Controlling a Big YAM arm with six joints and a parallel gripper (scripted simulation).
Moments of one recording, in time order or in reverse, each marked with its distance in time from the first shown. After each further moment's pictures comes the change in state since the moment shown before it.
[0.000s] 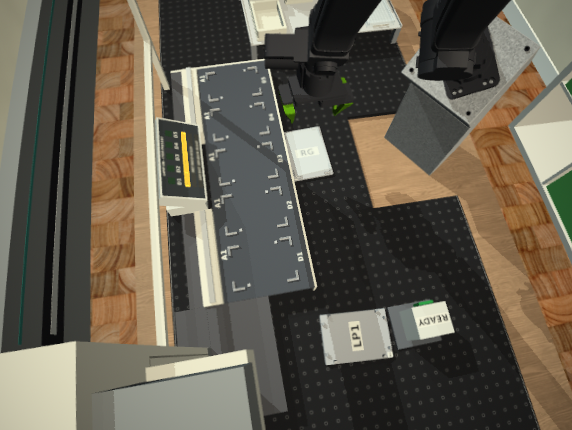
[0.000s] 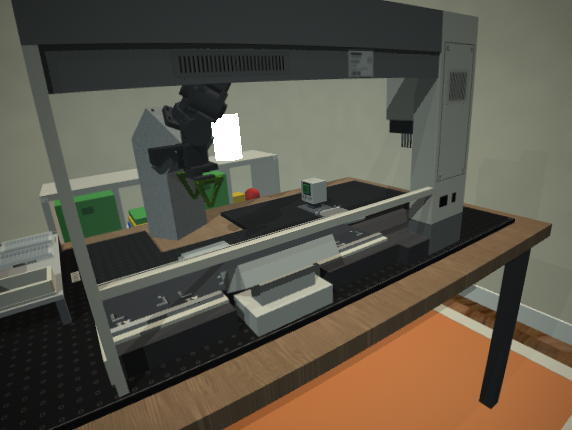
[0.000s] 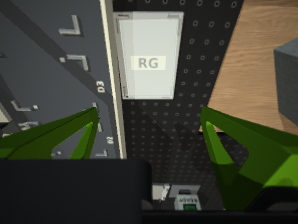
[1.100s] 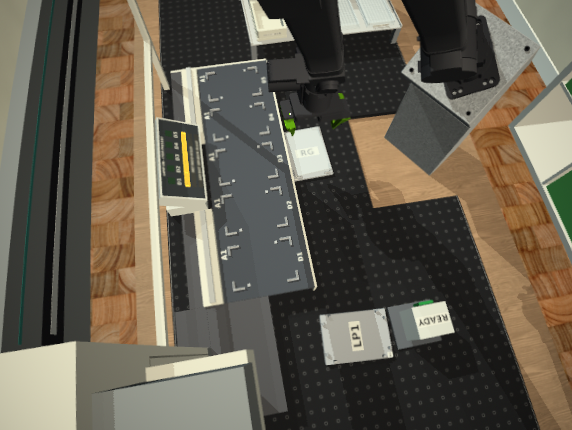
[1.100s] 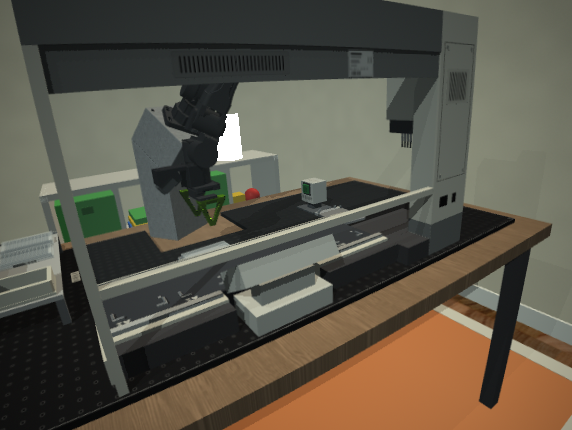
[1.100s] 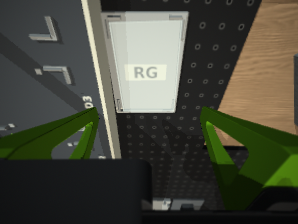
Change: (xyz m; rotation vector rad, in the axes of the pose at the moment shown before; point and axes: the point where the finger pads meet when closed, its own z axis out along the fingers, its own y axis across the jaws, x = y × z) arm 0.001 -0.003 0.048 0.005 0.000 0.004
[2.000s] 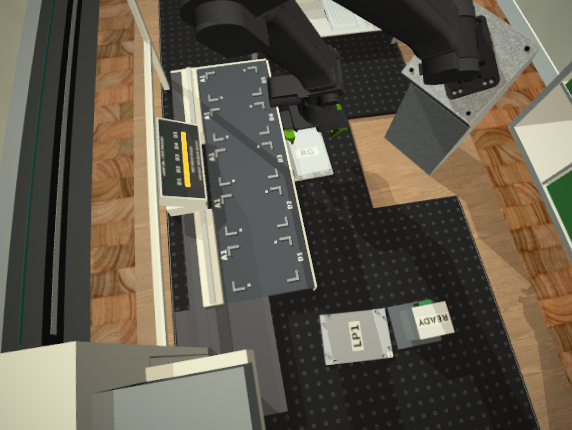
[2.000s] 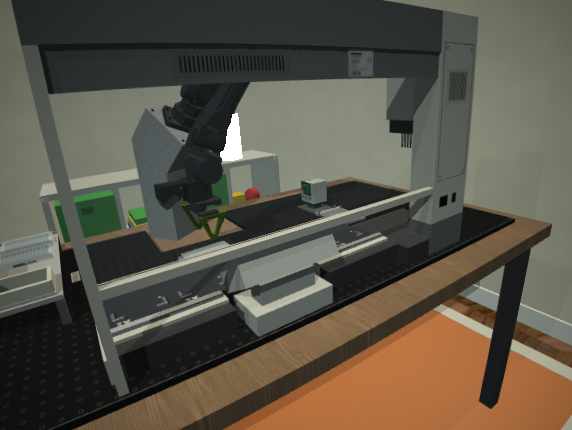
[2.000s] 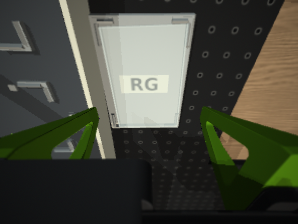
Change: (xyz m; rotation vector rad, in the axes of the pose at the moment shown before) arm -0.001 -0.001 0.038 0.001 -0.002 0.006
